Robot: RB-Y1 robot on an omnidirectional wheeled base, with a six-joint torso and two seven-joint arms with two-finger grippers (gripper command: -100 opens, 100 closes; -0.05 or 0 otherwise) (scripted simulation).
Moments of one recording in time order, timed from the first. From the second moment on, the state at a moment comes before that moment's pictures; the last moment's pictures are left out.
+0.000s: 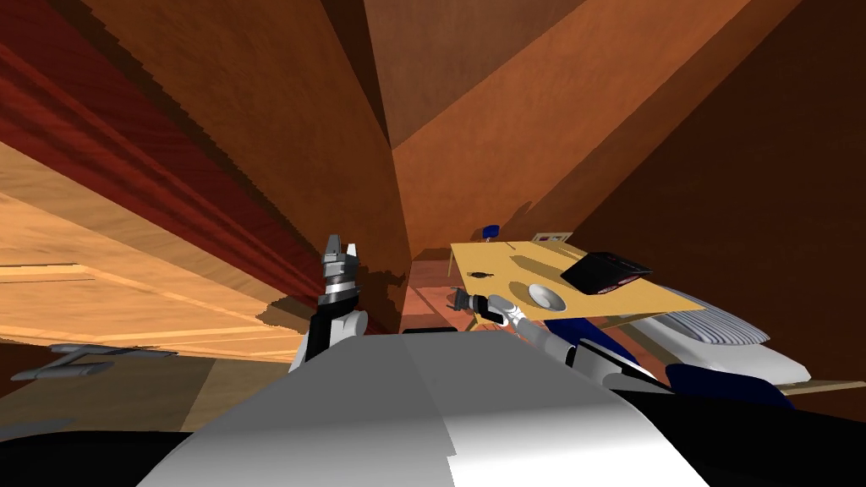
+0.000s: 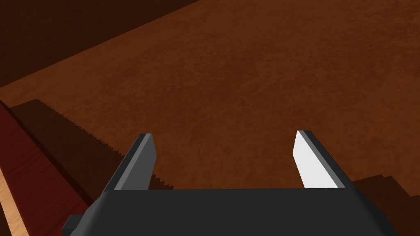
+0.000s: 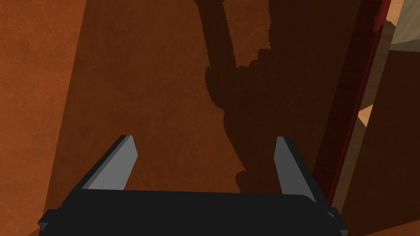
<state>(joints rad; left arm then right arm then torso) 0.48 -0.02 0.04 -2.28 0.05 -0.40 -0.14 -0.11 -0.70 0.71 -1.24 0.88 -0.57 0.58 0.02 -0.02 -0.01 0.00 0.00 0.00</state>
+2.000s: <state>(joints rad) 0.48 -0.02 0.04 -2.28 0.05 -0.40 -0.14 -0.09 -0.92 0.87 -1.21 1.02 -0.62 0.59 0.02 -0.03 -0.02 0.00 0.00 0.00</state>
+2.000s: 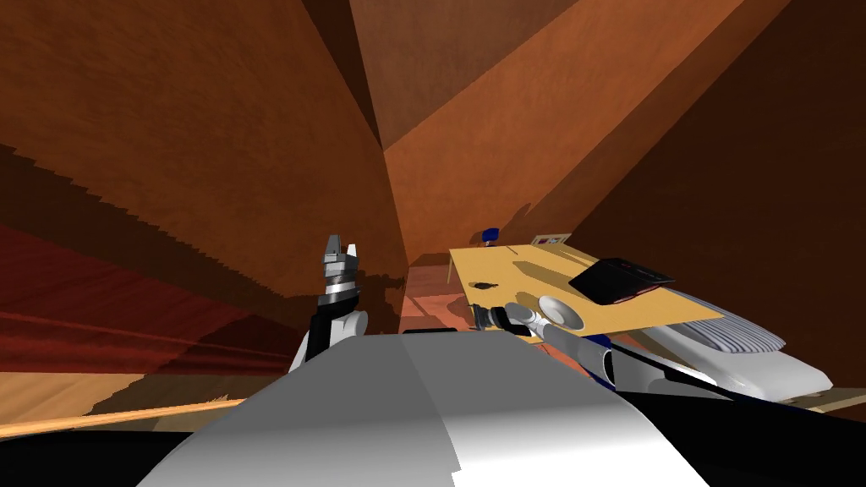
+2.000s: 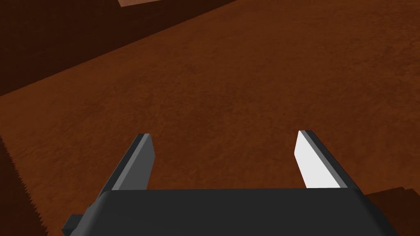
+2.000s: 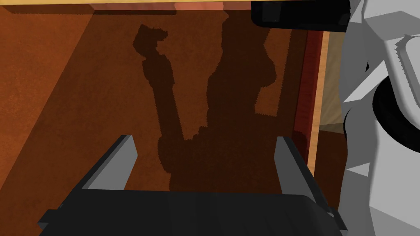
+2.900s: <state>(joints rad) 0.48 -0.02 0.04 -2.28 0.05 -0.40 -0.14 -0.09 -1.11 0.89 -1.12 1.11 -0.61 0.62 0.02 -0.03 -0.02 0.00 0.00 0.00</state>
